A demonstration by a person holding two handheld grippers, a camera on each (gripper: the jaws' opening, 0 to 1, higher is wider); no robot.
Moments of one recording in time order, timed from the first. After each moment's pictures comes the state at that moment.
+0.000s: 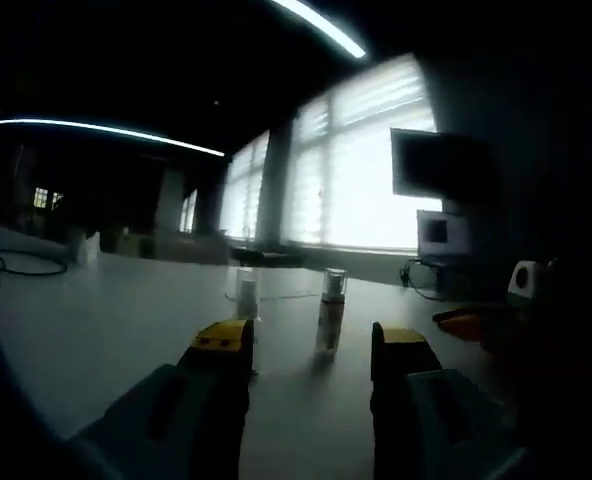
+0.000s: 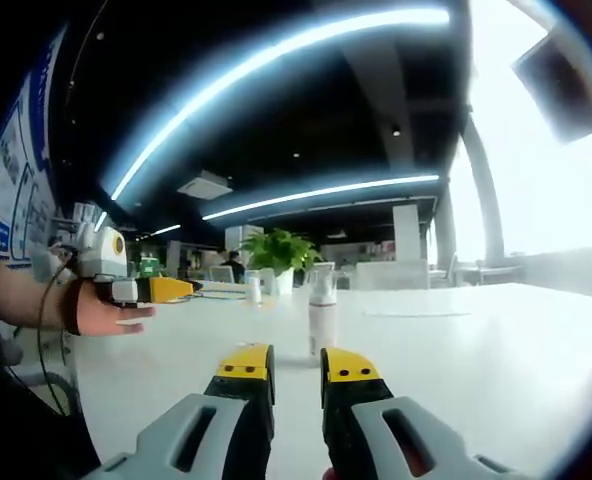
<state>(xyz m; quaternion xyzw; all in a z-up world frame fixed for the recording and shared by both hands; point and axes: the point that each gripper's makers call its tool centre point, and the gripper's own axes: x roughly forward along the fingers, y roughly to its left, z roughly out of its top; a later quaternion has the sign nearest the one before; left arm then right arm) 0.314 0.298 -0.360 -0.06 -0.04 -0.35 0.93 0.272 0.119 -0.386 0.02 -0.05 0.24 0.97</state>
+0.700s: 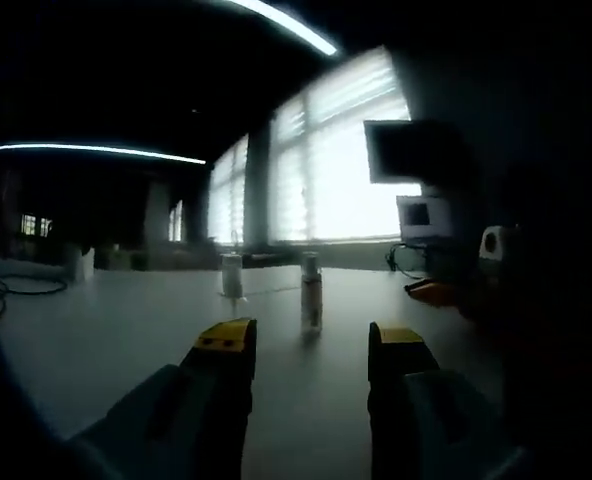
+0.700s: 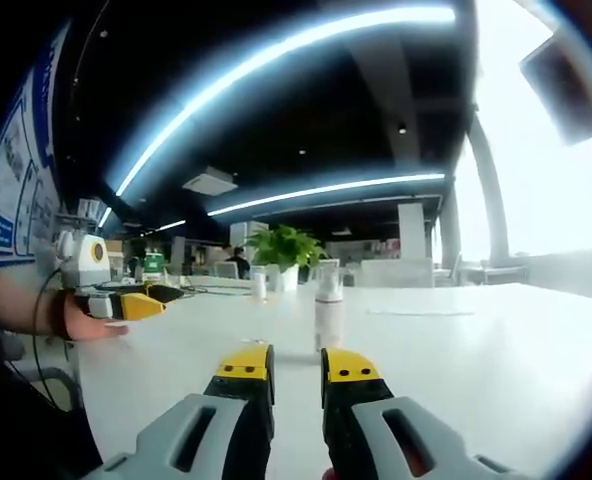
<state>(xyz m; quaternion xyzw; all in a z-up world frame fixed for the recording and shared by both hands) 0.271 0.300 -0.374 0.00 -0.06 -0.37 0.93 0.272 0.124 -0.389 0.01 -0.04 0.26 0.97</state>
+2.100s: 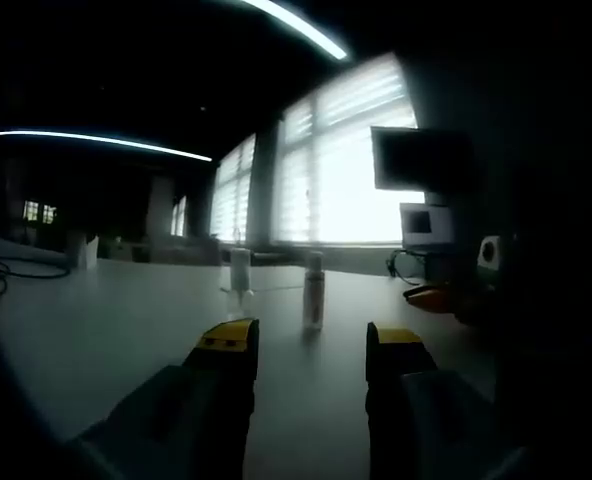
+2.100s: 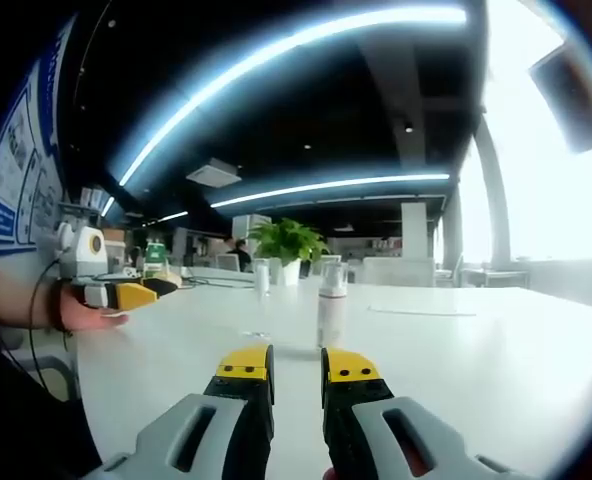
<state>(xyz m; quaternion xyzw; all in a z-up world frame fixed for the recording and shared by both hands) 0.274 0.316 -0.378 -0.04 -0.05 -0.36 0.93 0.273 0.126 -0.393 -0.01 -0.04 0.26 0.97</state>
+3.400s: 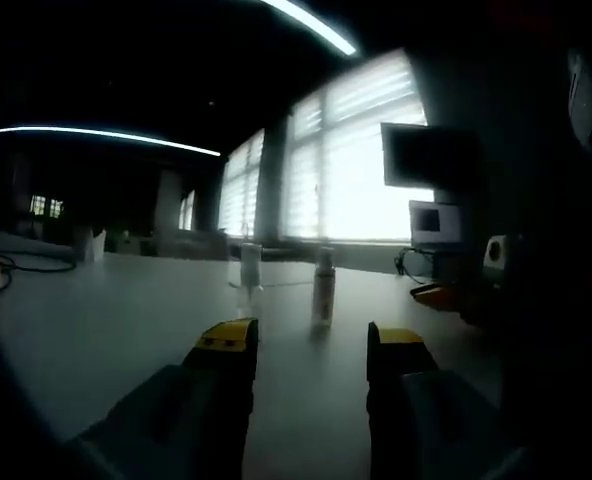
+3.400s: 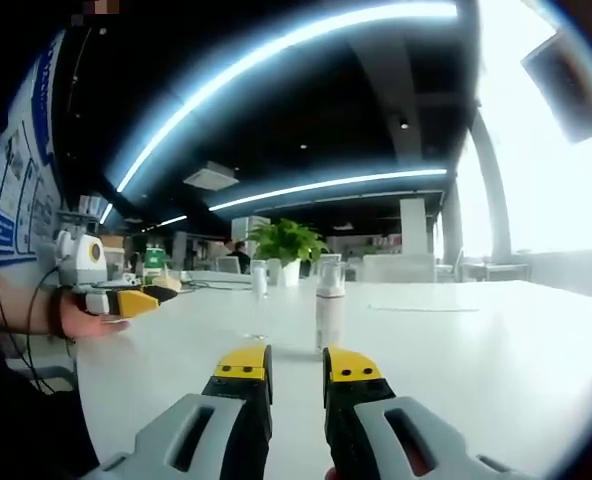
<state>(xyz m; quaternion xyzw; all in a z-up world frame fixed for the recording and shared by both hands) 0.282 0.323 -0.380 -0.04 -0.05 -0.34 0.94 0.272 0.132 -0.392 0.00 -0.03 0.27 0.96</state>
